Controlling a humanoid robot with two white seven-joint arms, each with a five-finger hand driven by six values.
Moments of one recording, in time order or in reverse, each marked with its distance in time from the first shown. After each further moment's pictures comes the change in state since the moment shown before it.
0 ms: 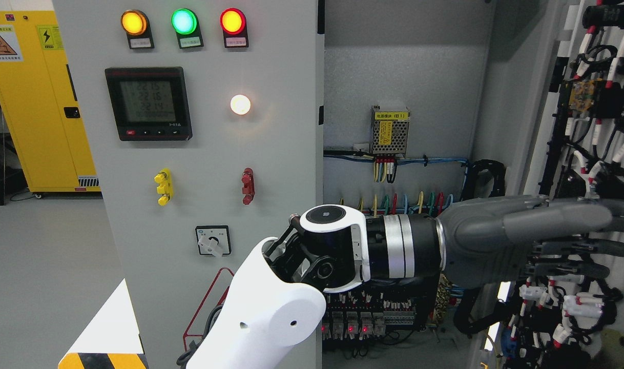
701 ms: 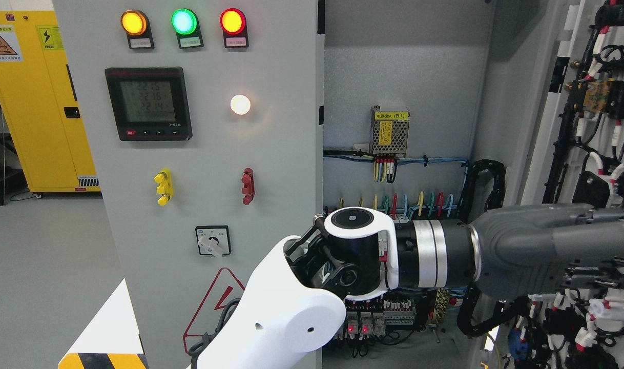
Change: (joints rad) left arm -0.040 -0.009 -0.092 0.008 0.072 -0.057 0.025; right arm 0.000 0.000 0.000 0.000 0.000 0.000 -0.001
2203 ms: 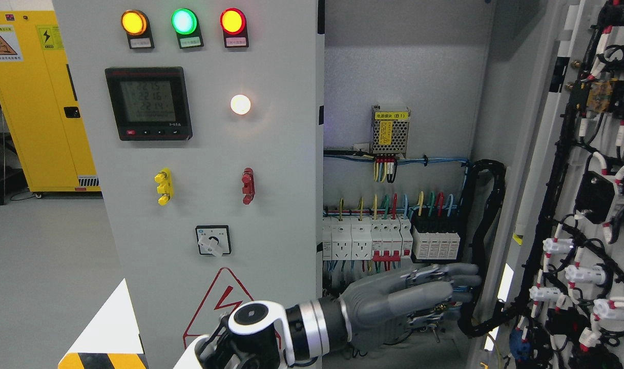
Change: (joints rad) left arm 0.644 0.267 0.167 -0.263 -0.234 -0.019 0.143; right arm 0.000 0.000 -0.001 0.000 0.000 0.000 0.000
